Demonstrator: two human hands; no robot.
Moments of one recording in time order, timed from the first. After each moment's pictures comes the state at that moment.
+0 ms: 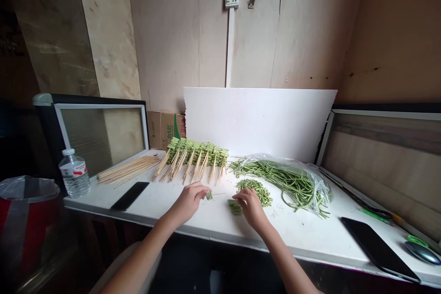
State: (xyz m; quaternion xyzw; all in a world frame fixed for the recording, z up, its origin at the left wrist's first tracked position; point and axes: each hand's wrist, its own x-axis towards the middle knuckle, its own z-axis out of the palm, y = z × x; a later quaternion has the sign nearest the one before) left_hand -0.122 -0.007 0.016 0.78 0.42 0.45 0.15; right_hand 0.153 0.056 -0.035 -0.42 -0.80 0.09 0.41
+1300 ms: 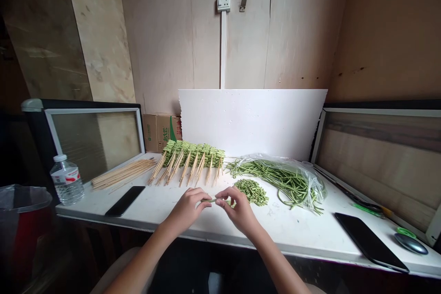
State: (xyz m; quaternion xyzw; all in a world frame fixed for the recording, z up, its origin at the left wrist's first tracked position) left_hand -0.104 -0.014 0.009 0.81 0.42 0.41 0.06; right_hand 0.117 0.009 0.006 -0.34 -0.79 0.21 0.47
